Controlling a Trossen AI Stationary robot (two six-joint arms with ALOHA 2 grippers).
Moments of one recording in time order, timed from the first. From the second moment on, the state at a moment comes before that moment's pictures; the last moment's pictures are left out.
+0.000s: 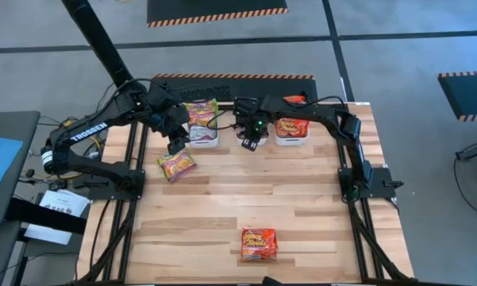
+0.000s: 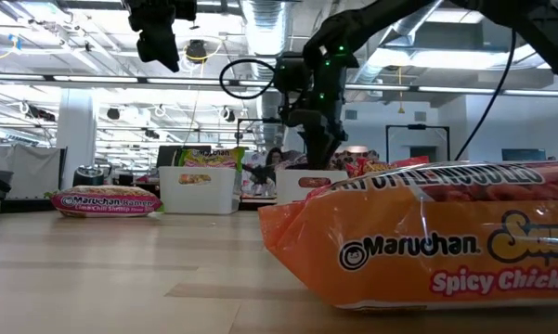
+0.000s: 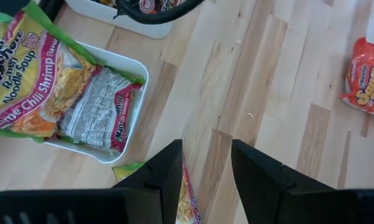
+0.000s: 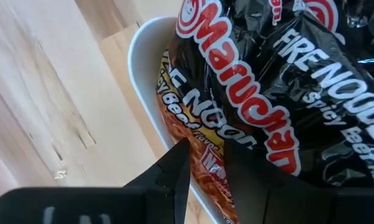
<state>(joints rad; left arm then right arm) 0.49 1.21 1.33 -1.08 0.17 0.04 -0.41 2.09 1.75 -1.02 0.06 0.01</state>
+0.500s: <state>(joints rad) 0.49 1.21 1.33 -1.10 0.14 0.03 -0.41 2.06 1.89 -1.20 0.08 0.03</state>
